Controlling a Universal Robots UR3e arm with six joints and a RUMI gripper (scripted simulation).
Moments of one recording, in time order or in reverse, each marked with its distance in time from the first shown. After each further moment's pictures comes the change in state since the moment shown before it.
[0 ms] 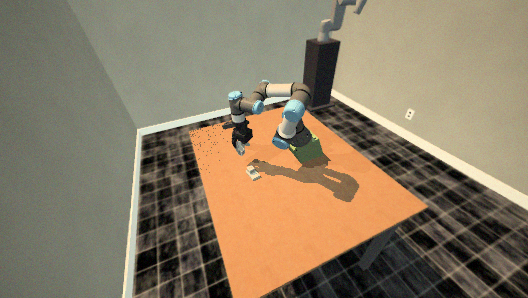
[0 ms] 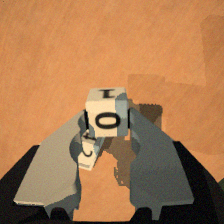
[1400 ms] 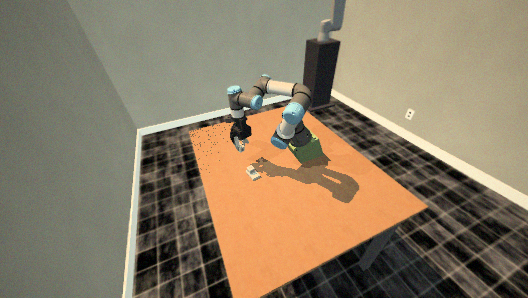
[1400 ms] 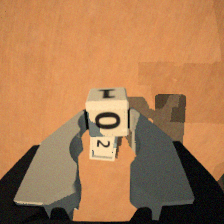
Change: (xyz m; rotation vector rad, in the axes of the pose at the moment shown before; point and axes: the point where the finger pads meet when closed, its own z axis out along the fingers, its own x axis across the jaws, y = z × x) arm 0.001 0.000 -0.025 -0.007 -0.013 0.255
